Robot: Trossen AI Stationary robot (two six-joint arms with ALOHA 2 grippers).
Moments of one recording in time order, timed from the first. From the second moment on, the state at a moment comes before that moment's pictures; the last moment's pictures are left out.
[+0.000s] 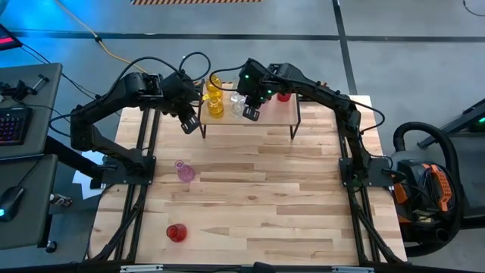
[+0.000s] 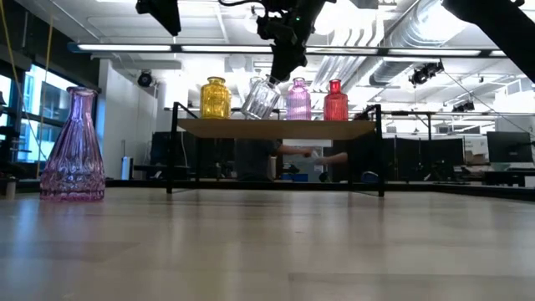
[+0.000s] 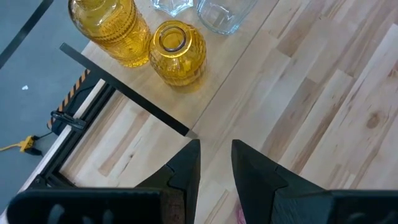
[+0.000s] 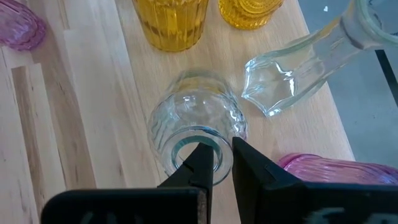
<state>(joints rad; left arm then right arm) 0.33 1.38 1.73 -1.43 -0.20 -0.20 -0.40 2.08 2.29 -1.23 0.02 -0.16</state>
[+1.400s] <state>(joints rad) 0.33 1.38 1.73 -1.43 -0.20 -0.17 -0.40 2.08 2.29 -1.20 0.05 -0.19</state>
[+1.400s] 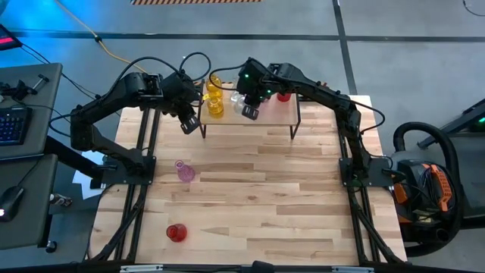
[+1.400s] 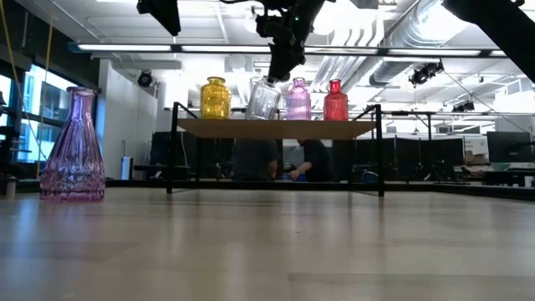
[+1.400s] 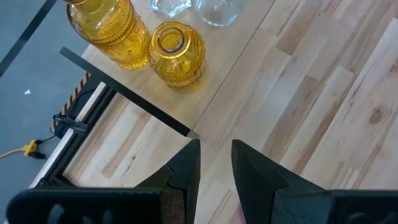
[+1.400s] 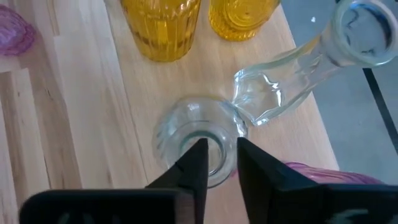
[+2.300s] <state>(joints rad) 0.33 1.38 1.73 -1.43 -0.20 -0.15 -0.39 2.10 2.29 -1.12 0.01 -0.11</state>
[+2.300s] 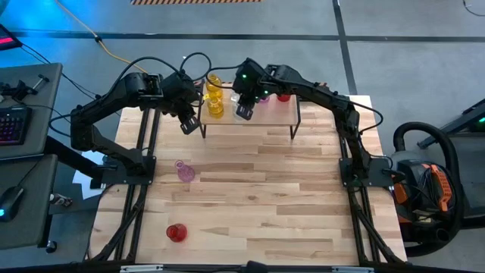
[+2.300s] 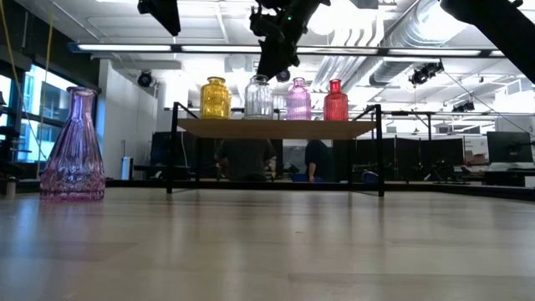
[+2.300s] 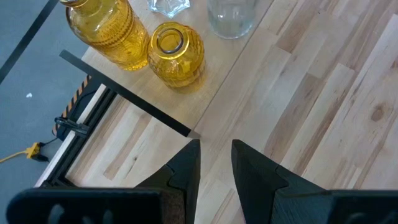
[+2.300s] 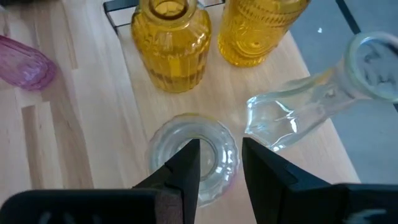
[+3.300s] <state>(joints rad) 0.33 1.38 1.73 -1.44 -0.17 -0.14 -0.39 2.09 2.36 -1.12 0.07 -0.08</state>
